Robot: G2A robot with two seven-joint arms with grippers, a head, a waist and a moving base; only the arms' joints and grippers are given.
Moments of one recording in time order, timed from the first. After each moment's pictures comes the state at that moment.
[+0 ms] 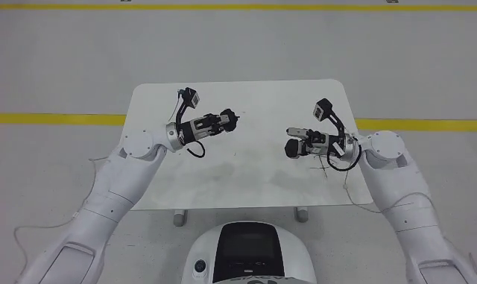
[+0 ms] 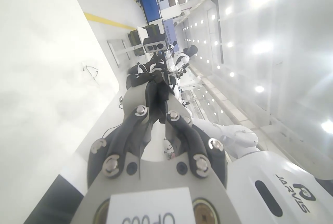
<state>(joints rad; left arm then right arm) 1.02 -1.10 -1.03 -1.28 -0.51 -0.34 -0.91 -1.20 -1.10 1.34 -1.39 0.34 -0.03 1.26</state>
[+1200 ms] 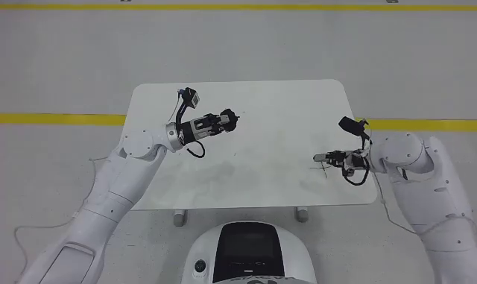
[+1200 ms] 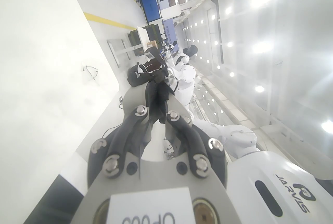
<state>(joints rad) 1.02 -1.10 -1.03 -1.28 -0.51 -0.34 -0.91 -1.31 -0.97 1.42 -1.68 -0.54 0.34 1.40</state>
